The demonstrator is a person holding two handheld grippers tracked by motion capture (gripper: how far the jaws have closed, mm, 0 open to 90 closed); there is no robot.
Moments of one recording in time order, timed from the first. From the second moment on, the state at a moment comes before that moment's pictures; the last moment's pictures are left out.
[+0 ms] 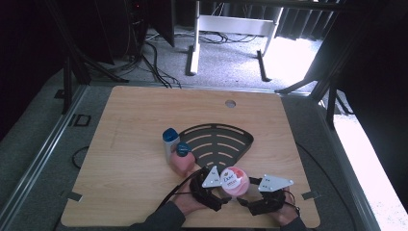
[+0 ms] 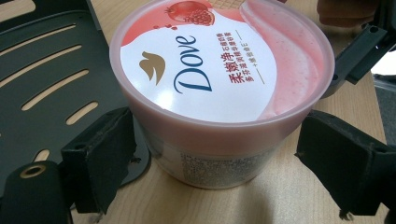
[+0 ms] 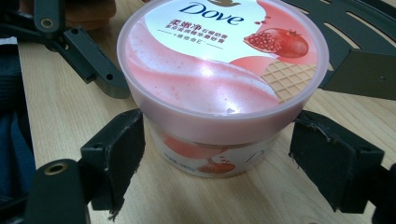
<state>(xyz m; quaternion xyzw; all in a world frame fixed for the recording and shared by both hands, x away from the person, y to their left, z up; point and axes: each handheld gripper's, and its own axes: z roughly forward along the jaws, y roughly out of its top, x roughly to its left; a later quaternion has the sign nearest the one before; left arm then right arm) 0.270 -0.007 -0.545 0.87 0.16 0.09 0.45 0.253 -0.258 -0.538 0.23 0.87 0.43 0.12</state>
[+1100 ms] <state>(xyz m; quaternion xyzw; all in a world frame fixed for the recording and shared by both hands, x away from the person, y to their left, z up) 0.272 -0.009 -0.524 0.88 0.17 0.10 0.44 0.253 -0.256 -0.519 0.21 0.87 0.43 0.14</state>
